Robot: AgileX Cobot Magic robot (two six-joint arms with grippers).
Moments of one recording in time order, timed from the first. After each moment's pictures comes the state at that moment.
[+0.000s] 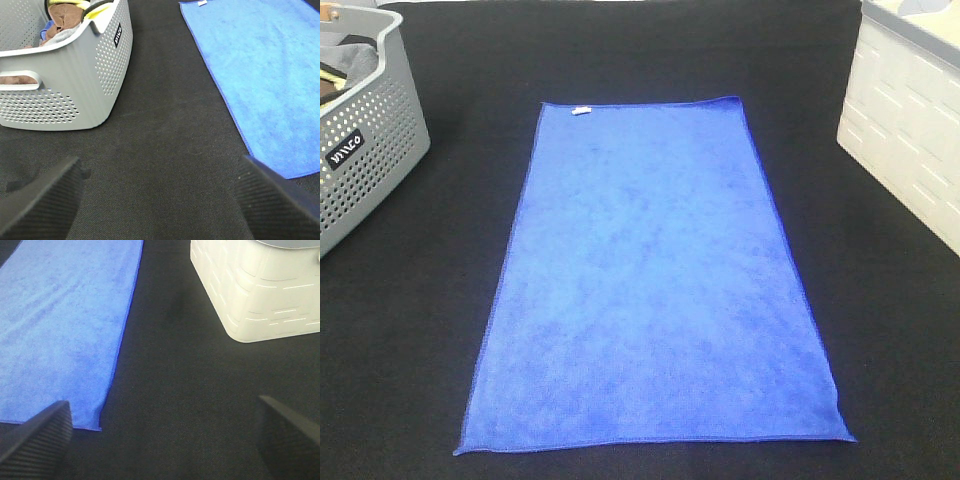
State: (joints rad) left arm 0.00 0.00 -0.51 -0.11 1.05 0.16; right arm -0.01 -0.01 -0.51 0.06 1.07 -0.12
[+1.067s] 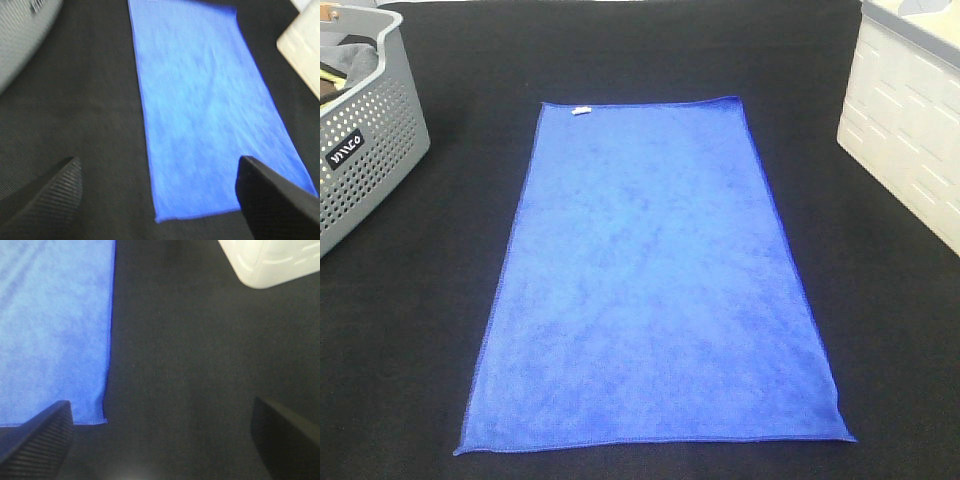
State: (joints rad) left arm 0.00 0.45 -0.46 -0.49 0.73 0.06; right arm -0.01 0.52 -0.52 0.06 0.89 0.01
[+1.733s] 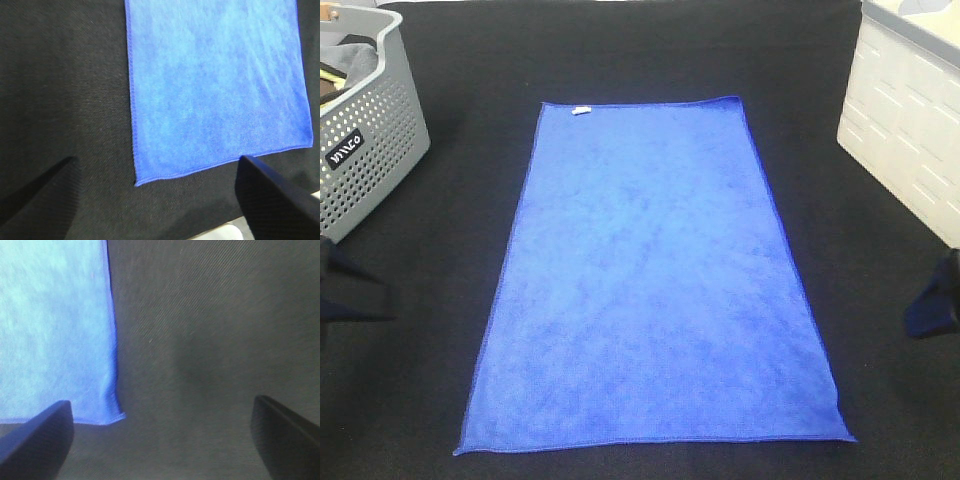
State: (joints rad) left arm 0.00 1.19 -0.46 -0.95 0.62 0.56; right arm -0.01 1.14 -0.52 0.27 0.66 -0.10
